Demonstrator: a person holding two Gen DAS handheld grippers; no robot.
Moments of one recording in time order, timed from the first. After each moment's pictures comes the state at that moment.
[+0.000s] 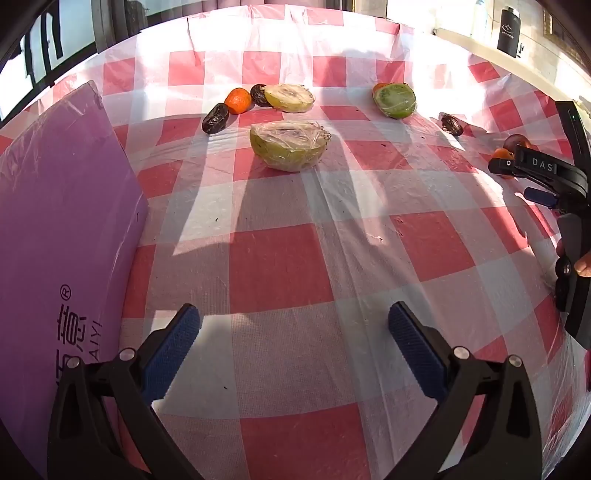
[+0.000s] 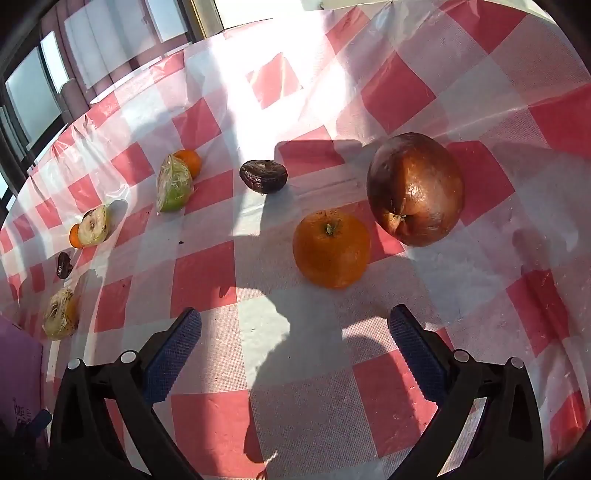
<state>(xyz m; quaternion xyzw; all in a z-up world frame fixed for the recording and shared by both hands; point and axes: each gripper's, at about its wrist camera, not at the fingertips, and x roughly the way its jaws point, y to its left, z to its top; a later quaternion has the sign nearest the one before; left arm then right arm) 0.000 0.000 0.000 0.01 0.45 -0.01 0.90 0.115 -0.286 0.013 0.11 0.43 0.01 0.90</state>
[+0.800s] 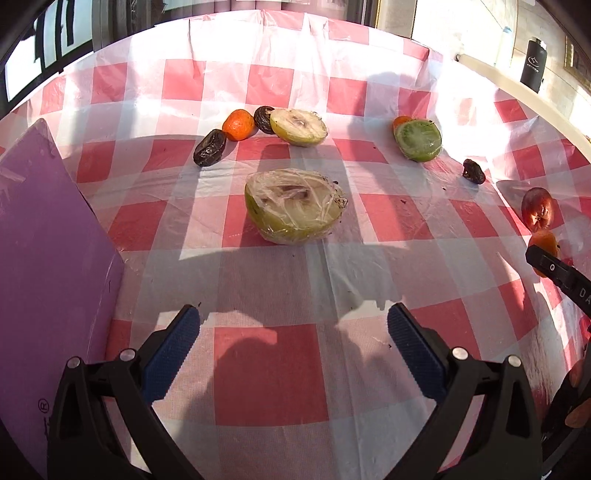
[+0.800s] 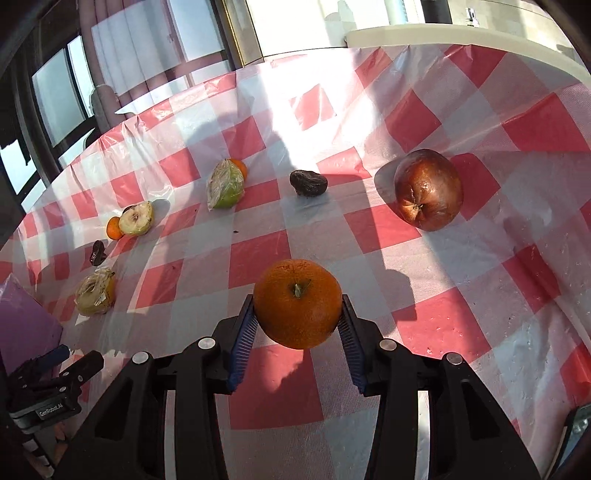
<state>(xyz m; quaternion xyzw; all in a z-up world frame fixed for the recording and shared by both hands) 0.071 0.000 0.012 -0.03 0.43 0.01 0.90 0.059 -0.254 0.029 0.11 0.37 0.04 0.92</state>
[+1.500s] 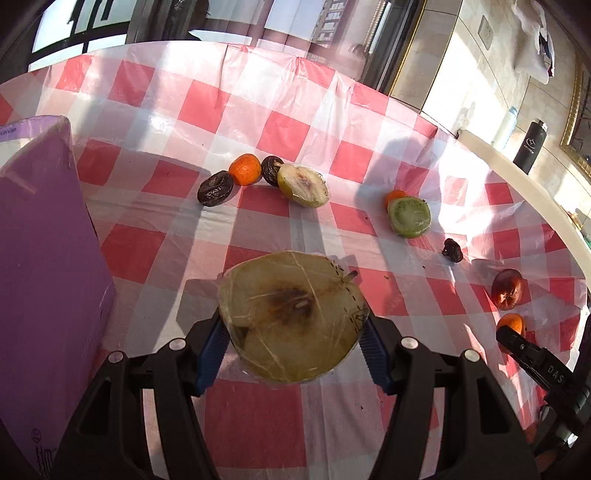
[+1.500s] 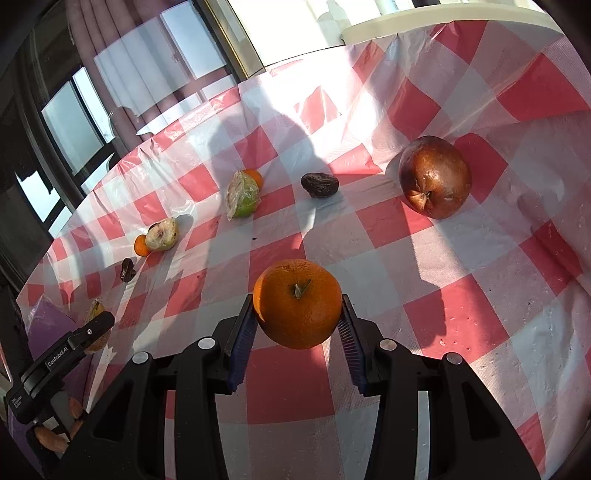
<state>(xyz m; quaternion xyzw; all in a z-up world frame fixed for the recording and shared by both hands) 0.060 0.027 0.029 -0.15 0.34 -0.02 0.93 0.049 -0.271 0.027 0.18 0.36 0.09 0.91</state>
